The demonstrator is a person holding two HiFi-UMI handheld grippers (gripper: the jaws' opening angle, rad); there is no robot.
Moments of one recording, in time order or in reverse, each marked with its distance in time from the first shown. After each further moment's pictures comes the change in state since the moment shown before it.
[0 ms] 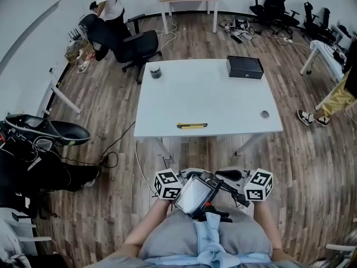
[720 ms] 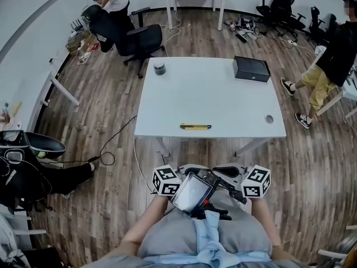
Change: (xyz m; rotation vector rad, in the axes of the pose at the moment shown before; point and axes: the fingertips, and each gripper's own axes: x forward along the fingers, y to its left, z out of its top) left arm -0.015 0.034 0.014 -0.028 -0.029 0.045; right arm 0.033 -0.020 0.013 0.005 0.046 0.017
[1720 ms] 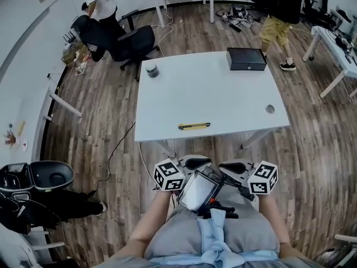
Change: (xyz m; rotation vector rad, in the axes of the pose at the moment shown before) left arm 0.008 0.031 0.018 0.137 0.119 0.070; right arm -0.018 -0.019 0.001 0.044 -0.061 -0.050
